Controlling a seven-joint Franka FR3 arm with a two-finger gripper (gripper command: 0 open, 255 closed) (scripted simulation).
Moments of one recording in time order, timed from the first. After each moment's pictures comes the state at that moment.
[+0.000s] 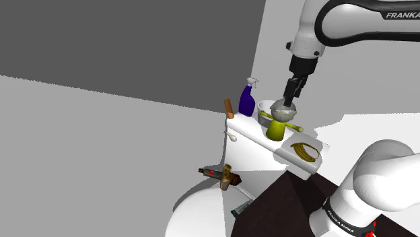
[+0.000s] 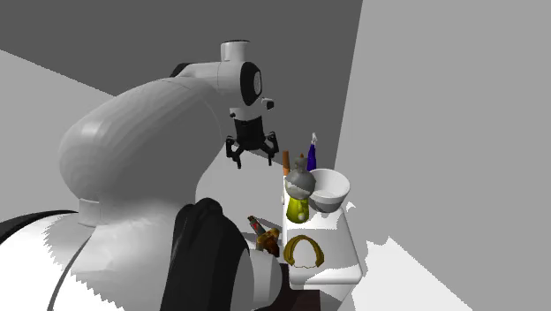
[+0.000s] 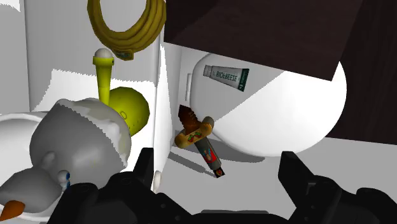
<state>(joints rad) 0.02 -0.79 -0.01 -2.43 -0.09 1.62 -0.15</state>
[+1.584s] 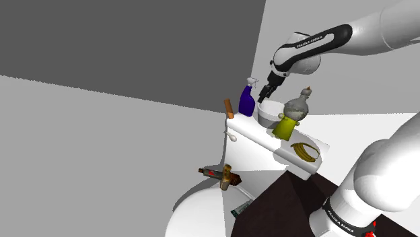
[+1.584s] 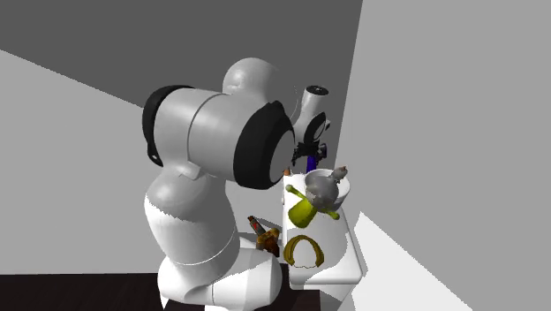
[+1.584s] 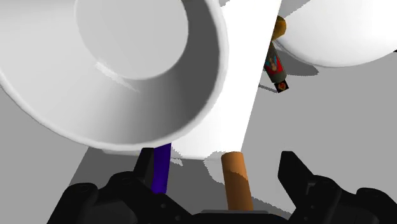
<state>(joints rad) 0.04 -0.19 -0.42 -2.31 0.09 2.37 -0.60</state>
